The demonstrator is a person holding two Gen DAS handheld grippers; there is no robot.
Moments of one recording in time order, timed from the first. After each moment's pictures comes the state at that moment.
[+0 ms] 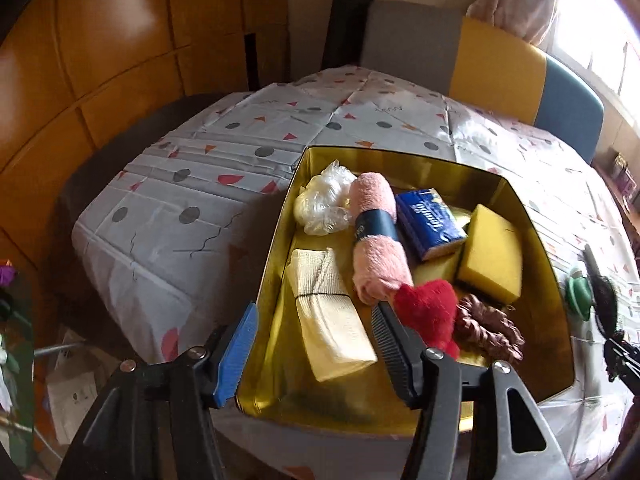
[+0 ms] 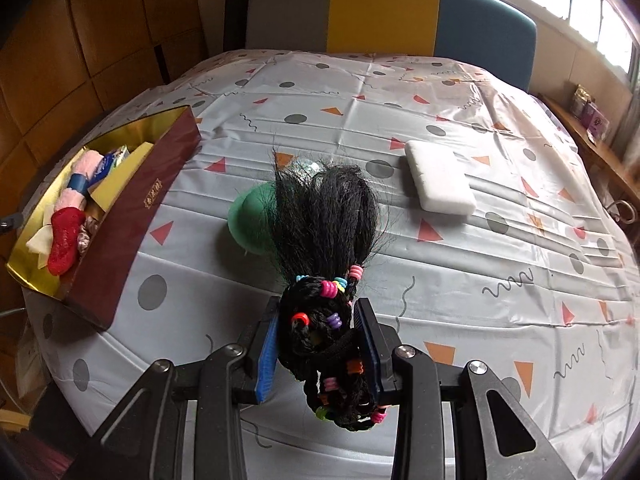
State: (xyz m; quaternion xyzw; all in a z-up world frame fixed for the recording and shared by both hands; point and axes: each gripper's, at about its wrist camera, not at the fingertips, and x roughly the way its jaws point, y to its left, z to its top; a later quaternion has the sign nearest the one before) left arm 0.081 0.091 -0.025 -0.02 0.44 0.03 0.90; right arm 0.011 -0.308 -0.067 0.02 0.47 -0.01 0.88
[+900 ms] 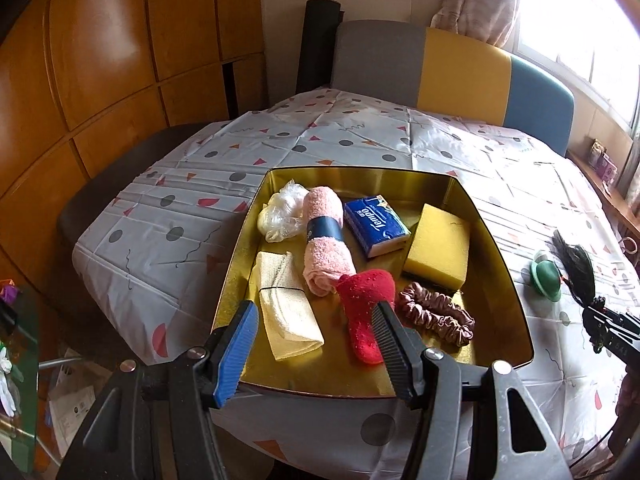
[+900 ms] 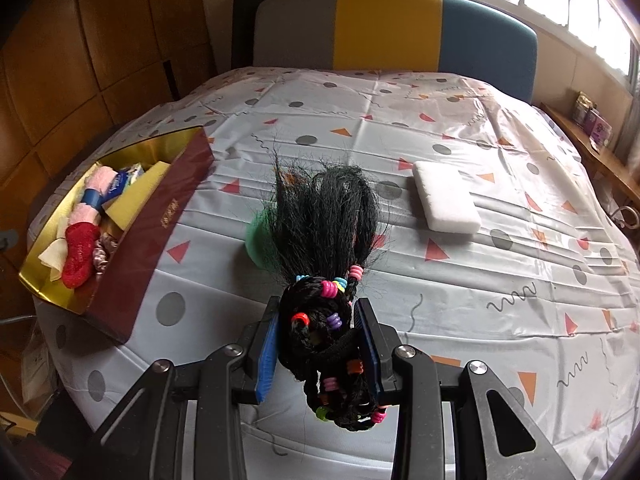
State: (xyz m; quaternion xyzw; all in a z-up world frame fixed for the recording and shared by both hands) left arm 0.045 0.053 -0.002 0.01 0.40 0.00 0.91; right arm 0.007 -0.303 -0.054 0.03 0.43 0.01 0.90
